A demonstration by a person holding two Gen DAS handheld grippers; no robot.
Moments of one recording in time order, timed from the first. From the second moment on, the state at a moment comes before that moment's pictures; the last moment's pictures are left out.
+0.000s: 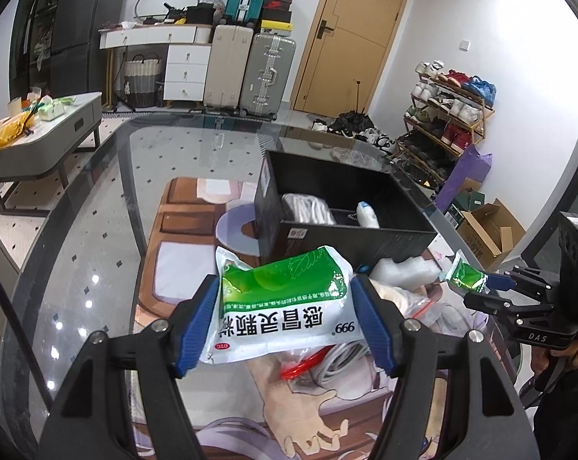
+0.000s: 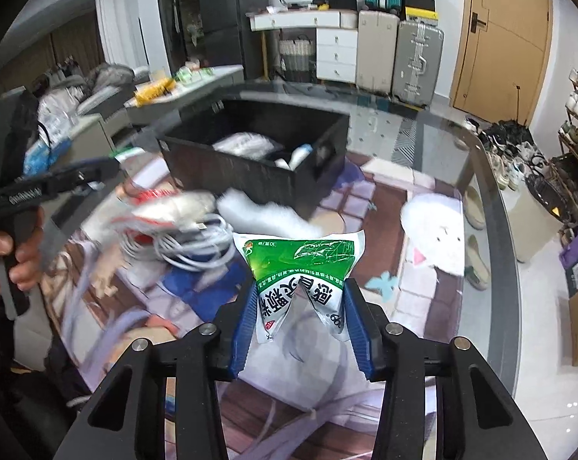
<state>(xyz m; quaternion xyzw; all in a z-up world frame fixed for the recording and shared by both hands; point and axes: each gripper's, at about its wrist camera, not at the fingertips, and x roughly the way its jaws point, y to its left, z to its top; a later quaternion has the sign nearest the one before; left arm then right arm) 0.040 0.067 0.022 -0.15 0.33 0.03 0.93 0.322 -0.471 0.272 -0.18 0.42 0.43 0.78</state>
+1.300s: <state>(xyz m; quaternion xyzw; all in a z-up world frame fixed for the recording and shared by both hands) 0.092 0.048 0.068 -0.11 0.28 0.00 0.95 0.336 -0.399 0.322 -0.13 0.34 0.44 0.82</state>
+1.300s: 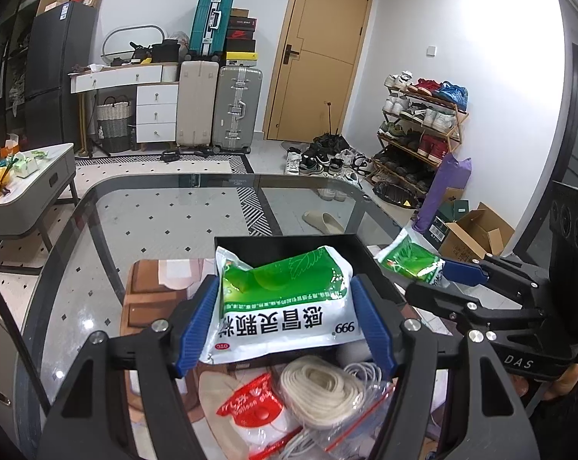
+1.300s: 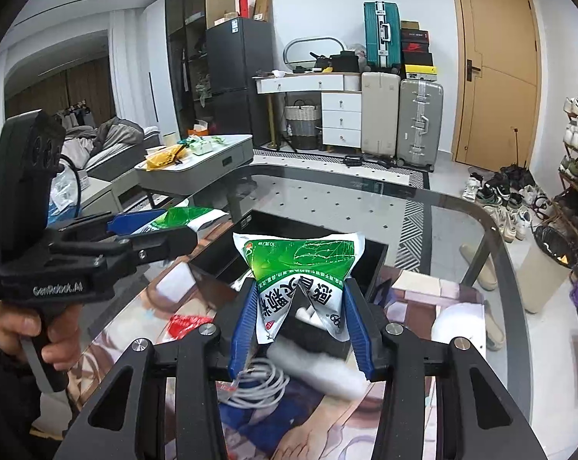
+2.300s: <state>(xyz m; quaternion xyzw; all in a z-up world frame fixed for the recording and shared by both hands) 0.159 0.054 0.038 -0.12 0.32 0.00 0.94 0.384 -0.336 0.267 -0.25 0.37 0.43 0.79</state>
